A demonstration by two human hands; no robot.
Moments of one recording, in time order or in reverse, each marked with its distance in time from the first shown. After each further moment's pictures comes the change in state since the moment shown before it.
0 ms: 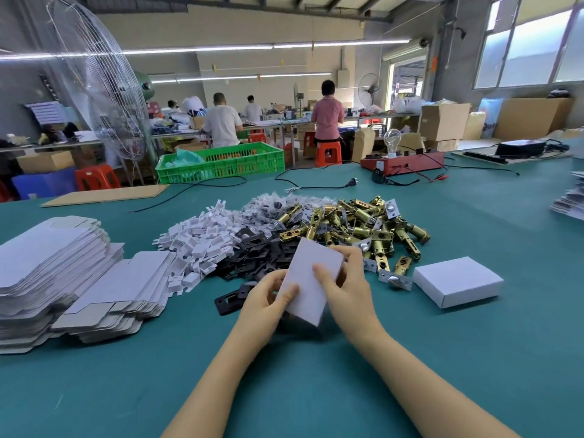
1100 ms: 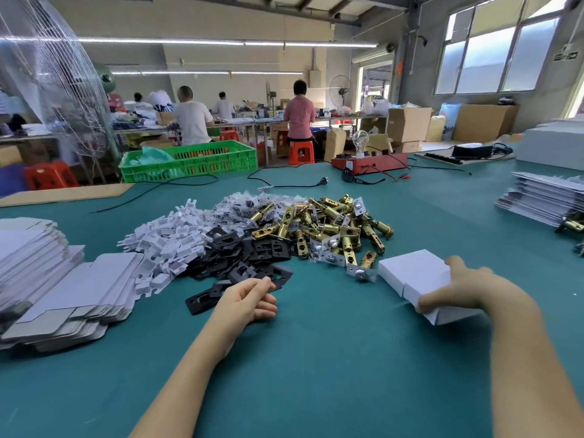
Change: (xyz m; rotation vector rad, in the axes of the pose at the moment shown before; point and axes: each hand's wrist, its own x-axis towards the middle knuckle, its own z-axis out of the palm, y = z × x) left_hand 0.006 0.000 0.006 -0.205 -0.041 -0.223; right_hand 0.007 -0.051 -0.197 -1.163 -0.139 0.844
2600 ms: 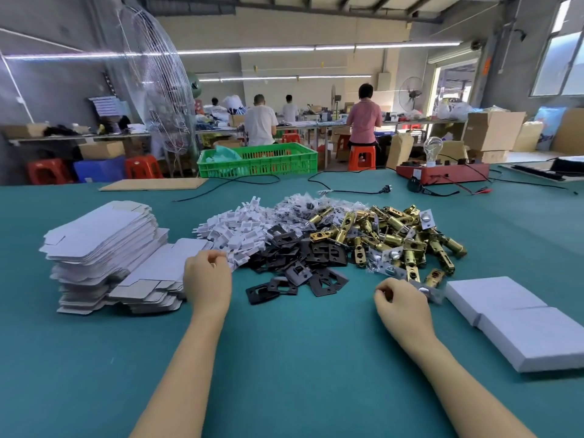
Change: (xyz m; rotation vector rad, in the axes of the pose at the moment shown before) left_hand -0.008 0.033 -0.092 0.517 0.993 0.115; right_hand 0.003 -0.125 0.117 0.442 0.360 -0.675
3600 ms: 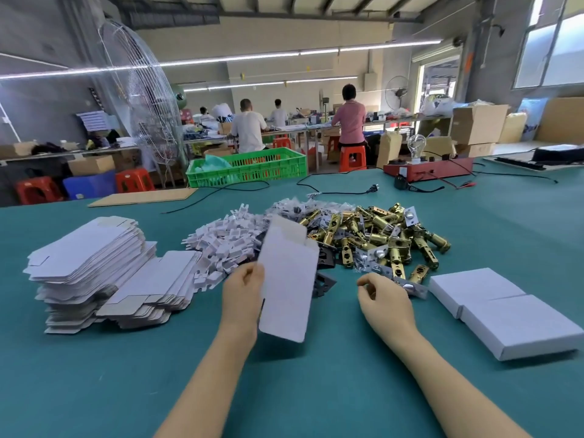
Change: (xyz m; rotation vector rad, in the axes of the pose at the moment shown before) left_hand -0.059 0.032 0.024 -0.479 -0.420 -0.155; right_hand 0.002 0.002 0.004 0.082 0.000 -0.022
